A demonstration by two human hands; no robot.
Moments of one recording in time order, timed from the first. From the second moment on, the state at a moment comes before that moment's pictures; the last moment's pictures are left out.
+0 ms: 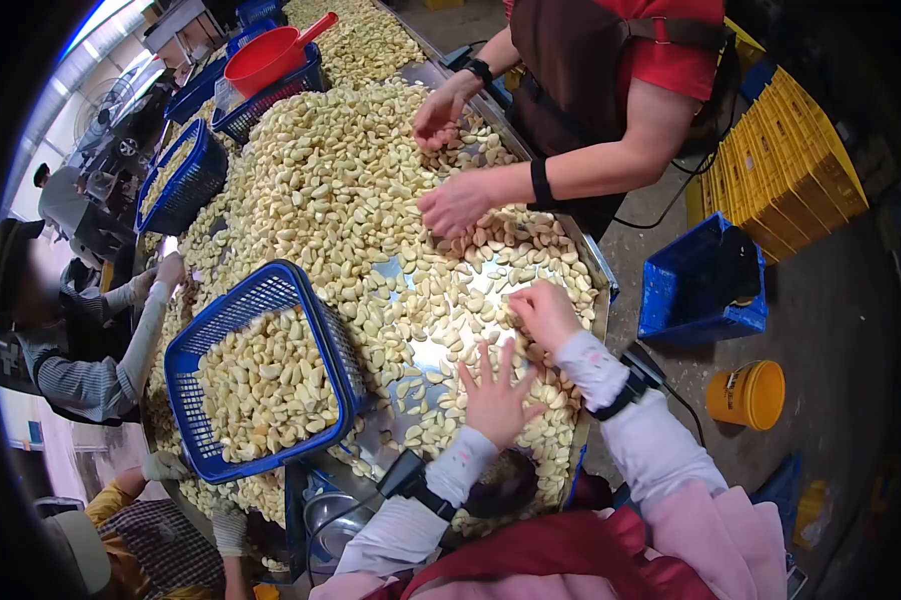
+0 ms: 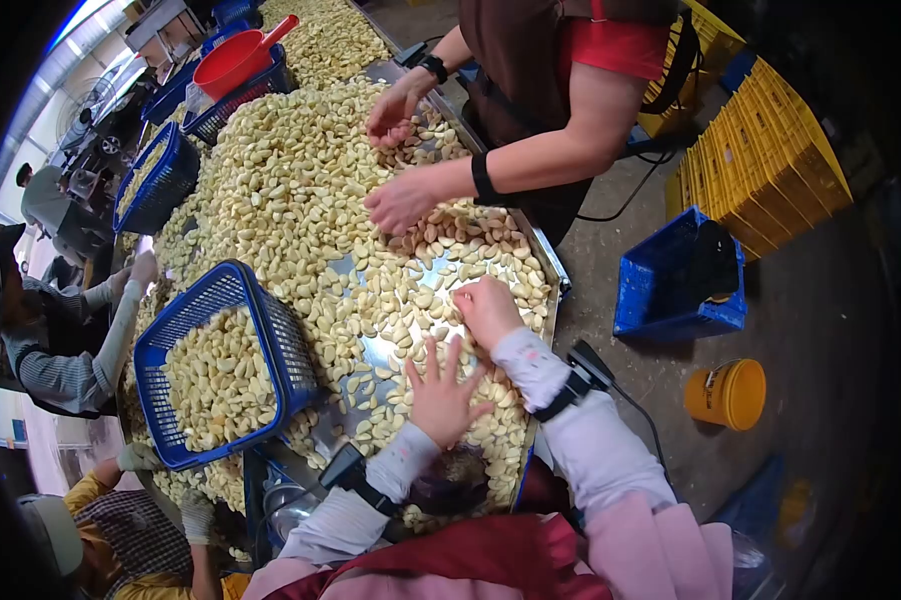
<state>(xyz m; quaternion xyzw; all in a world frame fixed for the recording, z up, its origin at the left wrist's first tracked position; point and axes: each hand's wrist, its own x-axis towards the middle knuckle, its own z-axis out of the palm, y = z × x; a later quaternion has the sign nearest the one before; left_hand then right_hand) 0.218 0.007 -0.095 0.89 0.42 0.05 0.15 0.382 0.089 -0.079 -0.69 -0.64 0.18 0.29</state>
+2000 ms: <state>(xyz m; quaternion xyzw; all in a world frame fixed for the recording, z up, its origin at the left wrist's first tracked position) 0.111 0.016 -0.094 0.83 0.54 0.01 0.11 0.327 0.058 -0.049 -0.57 -0.79 0.13 -0.17</state>
